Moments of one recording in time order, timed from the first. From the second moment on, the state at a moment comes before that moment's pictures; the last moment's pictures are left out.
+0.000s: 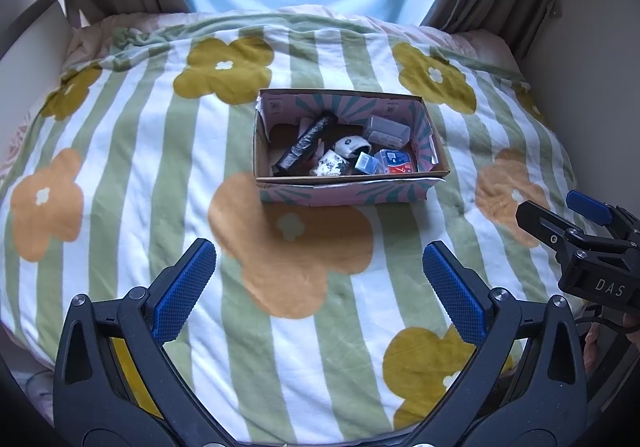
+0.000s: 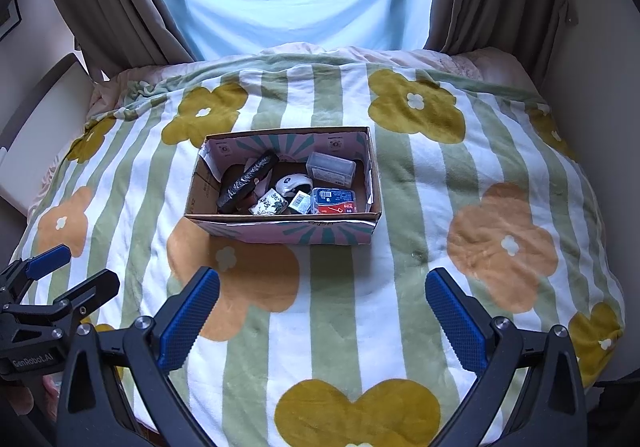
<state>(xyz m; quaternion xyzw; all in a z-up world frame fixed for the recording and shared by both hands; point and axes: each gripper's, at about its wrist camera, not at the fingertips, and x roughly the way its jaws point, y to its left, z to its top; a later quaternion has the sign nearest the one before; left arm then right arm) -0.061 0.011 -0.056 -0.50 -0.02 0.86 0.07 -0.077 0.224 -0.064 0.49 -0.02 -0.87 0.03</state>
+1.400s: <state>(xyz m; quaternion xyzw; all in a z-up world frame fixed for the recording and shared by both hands) -0.054 0.011 -0.045 -0.48 -0.02 0.88 0.02 -0.083 0.228 -0.056 0.49 -0.01 -0.87 0.03</state>
